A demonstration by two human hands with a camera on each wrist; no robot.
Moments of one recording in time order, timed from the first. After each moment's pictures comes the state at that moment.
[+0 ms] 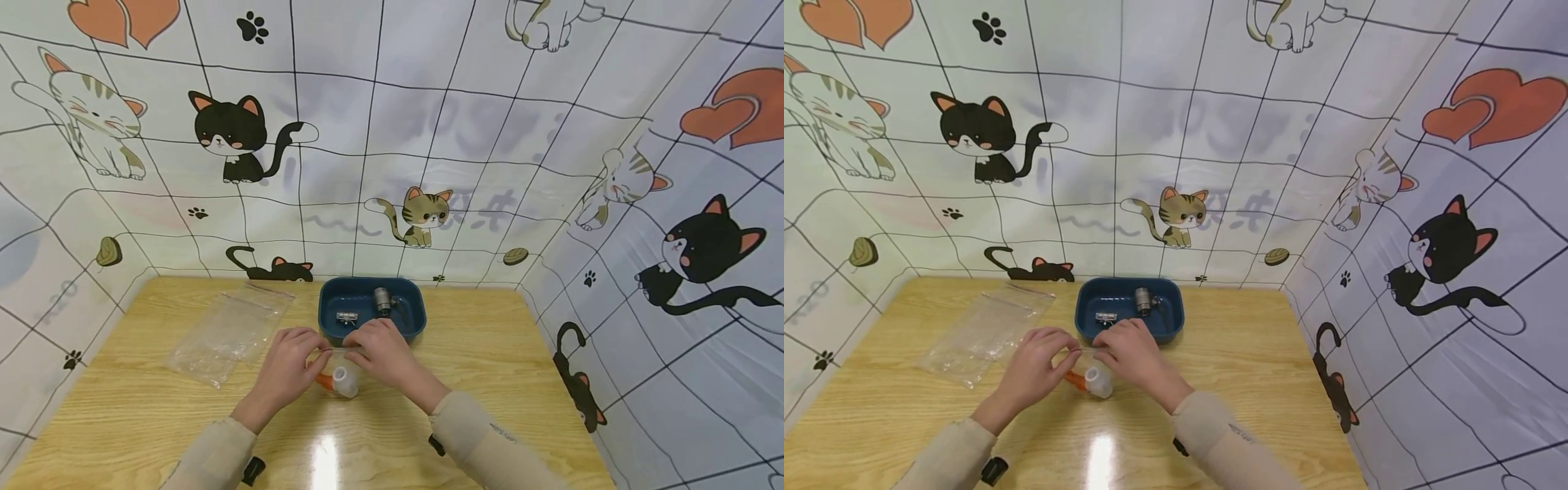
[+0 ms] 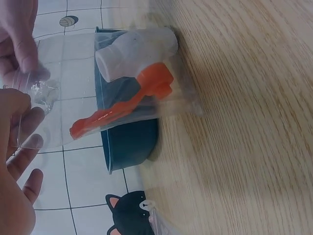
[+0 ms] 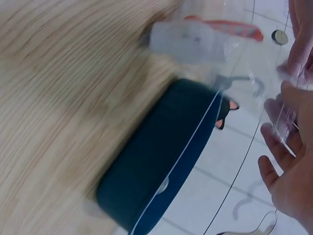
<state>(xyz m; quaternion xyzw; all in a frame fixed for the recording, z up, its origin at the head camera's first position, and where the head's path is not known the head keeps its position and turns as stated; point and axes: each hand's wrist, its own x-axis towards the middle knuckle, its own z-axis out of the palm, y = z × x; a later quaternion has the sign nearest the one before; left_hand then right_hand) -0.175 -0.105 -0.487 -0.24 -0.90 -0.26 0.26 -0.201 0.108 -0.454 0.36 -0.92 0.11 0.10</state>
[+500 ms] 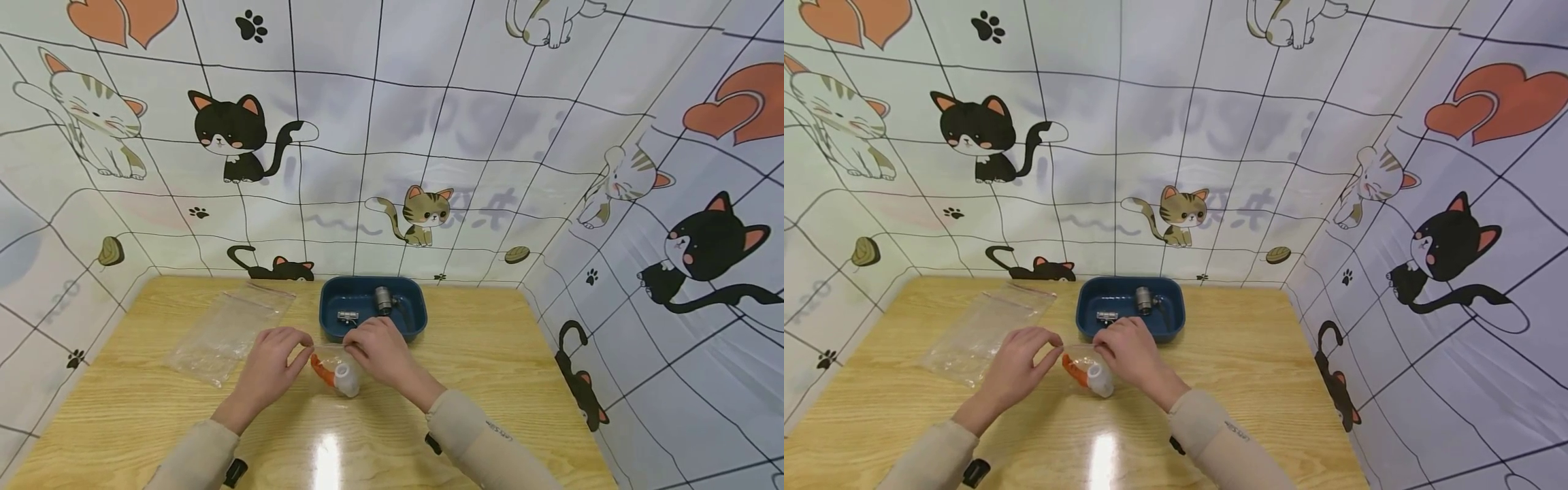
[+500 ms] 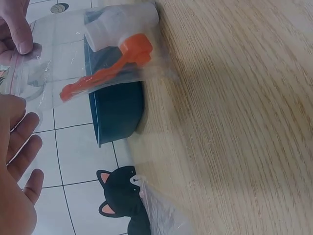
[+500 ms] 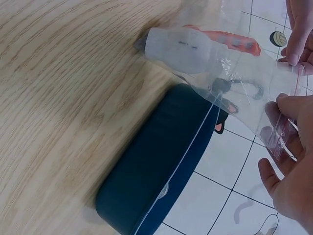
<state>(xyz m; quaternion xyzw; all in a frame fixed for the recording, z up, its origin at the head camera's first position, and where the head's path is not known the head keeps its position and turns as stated) -0.175 -0.131 -0.493 -0.23 -0.90 -0.26 0.26 -0.201 0.101 -0.455 0.35 -0.92 0.11 0.12</state>
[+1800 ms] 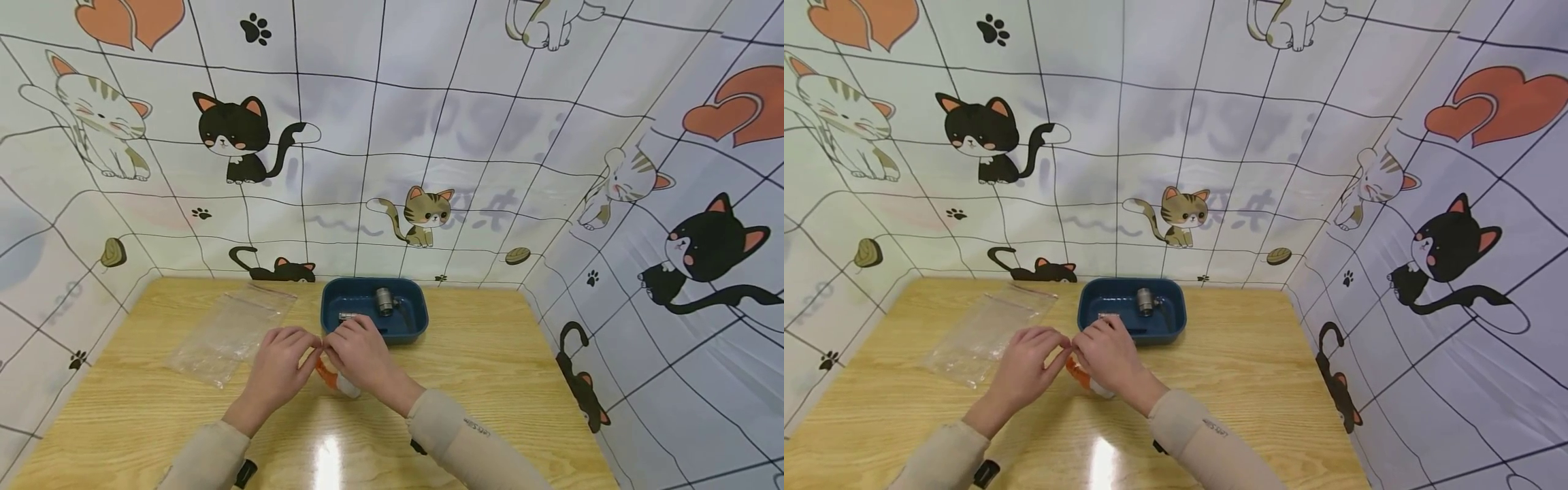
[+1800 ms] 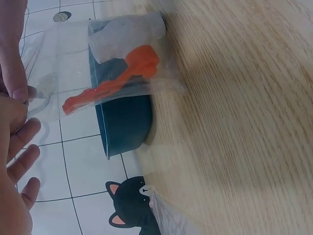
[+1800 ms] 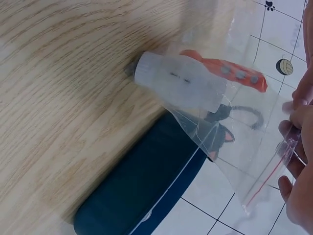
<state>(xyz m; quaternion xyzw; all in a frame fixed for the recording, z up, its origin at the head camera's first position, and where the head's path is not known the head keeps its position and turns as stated) -0.173 -0.121 -0.493 -0.25 -0.89 -0.20 0.32 -0.196 0.066 -0.466 0.39 -0.88 0.03 0.27</state>
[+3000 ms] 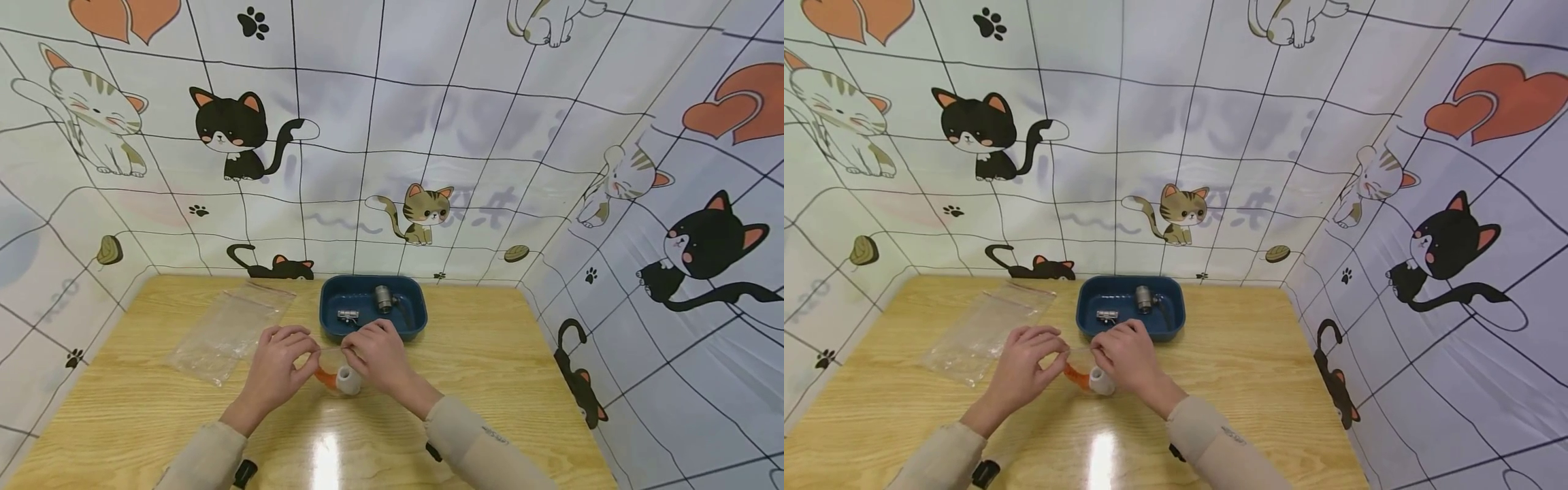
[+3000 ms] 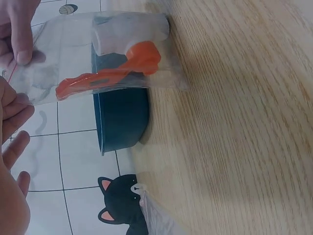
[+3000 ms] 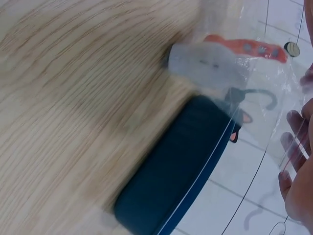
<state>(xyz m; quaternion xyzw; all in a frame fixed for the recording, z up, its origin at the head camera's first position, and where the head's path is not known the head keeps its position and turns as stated) -0.173 -0.122 -0.495 -0.27 -0.87 -0.24 0.34 -0.194 0.098 -0.479 0.36 -0.89 0.12 0.25</state>
